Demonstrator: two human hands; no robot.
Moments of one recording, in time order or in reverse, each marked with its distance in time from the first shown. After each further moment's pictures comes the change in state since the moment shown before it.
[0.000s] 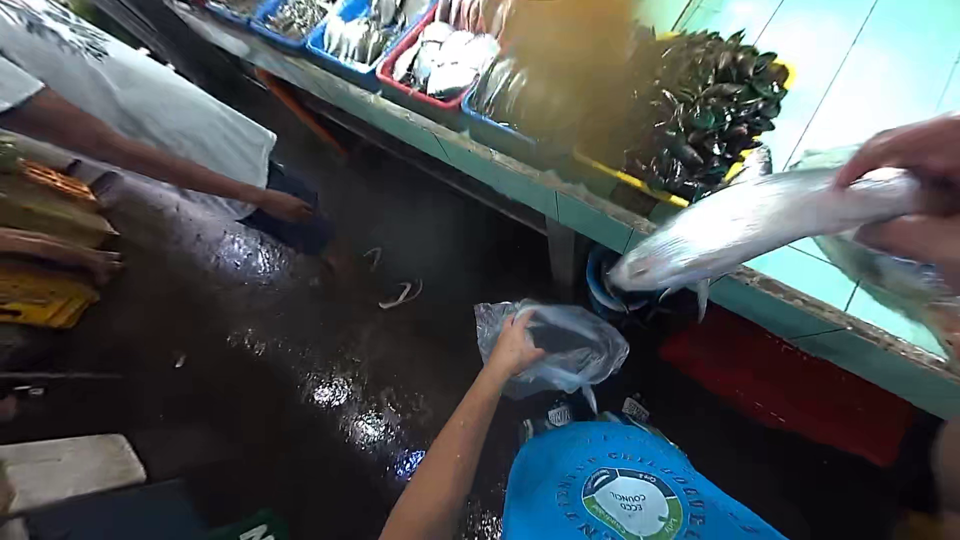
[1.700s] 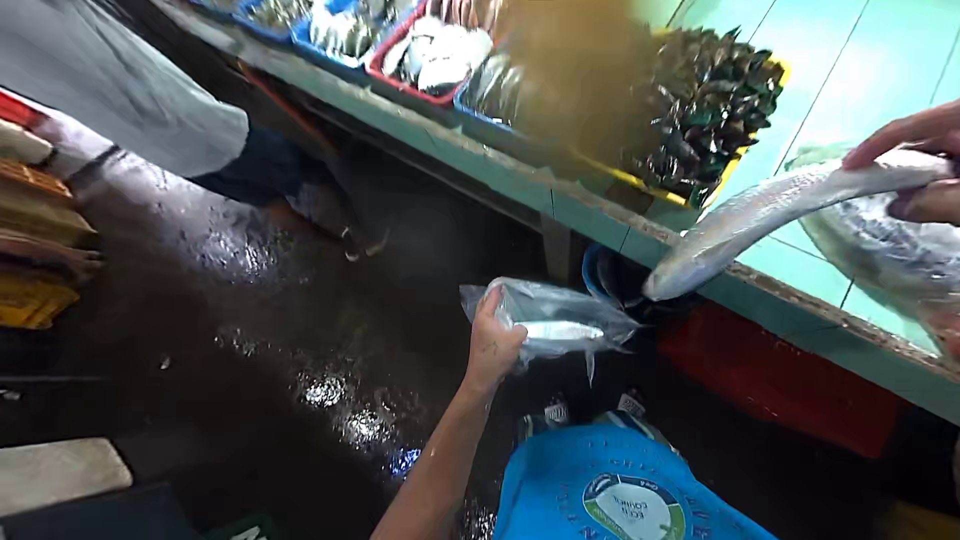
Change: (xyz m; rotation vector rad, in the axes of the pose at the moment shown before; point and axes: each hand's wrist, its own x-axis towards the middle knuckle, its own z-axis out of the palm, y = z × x) left_hand -0.051 0.041 -0.035 -0.469 0.381 0.140; right_hand 0.011 -0.007 -0.011 0.059 -0.010 0.266
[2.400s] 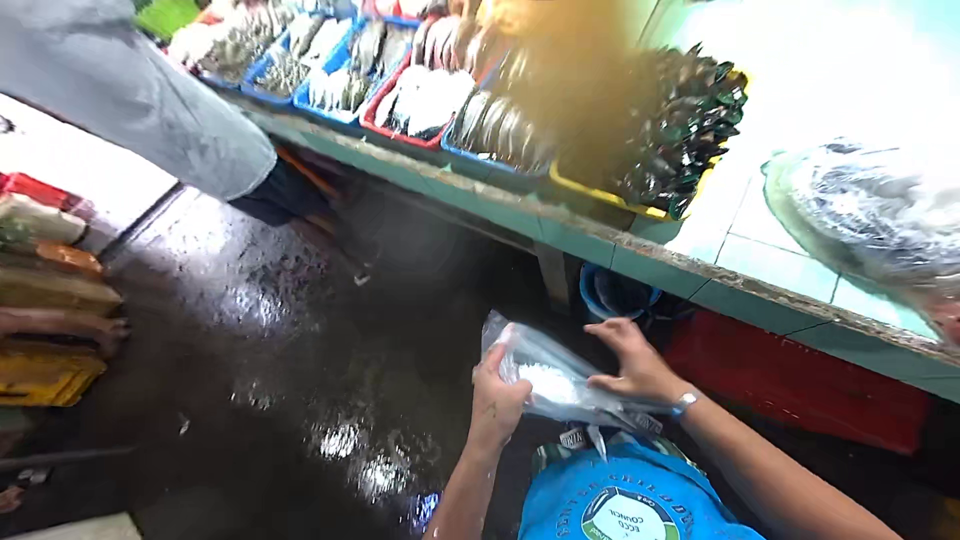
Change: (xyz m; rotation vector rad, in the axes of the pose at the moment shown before) left_hand -0.031 0.014 0.002 -0.235 -0.090 0.028; right_hand -0.076 0.077 0.293 0.262 -0.343 -0.087
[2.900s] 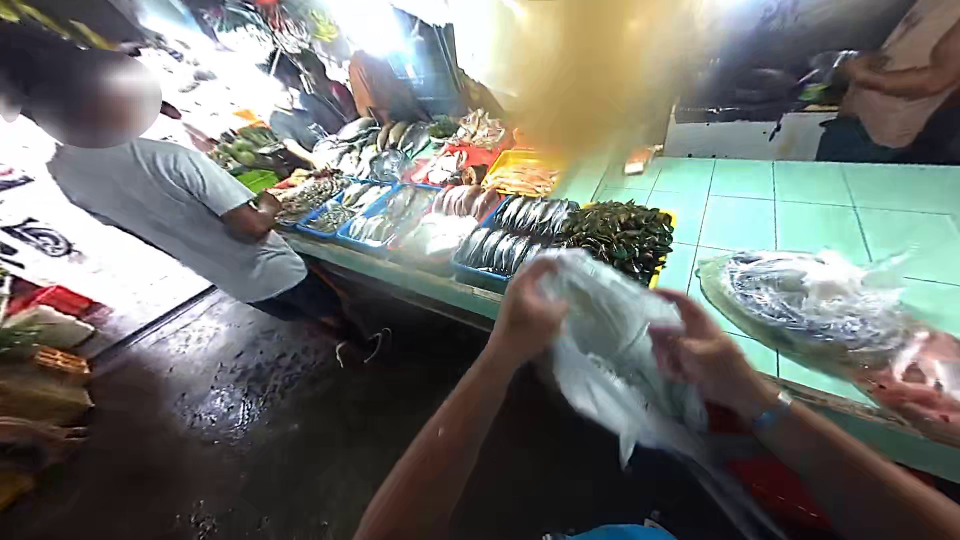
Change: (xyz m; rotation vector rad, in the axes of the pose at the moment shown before) left_hand 0.074 0.230 0.068 0.242 -0.252 0.542; right_hand -0.004 -0.125 -0.192 0.612 0.356 -0.044
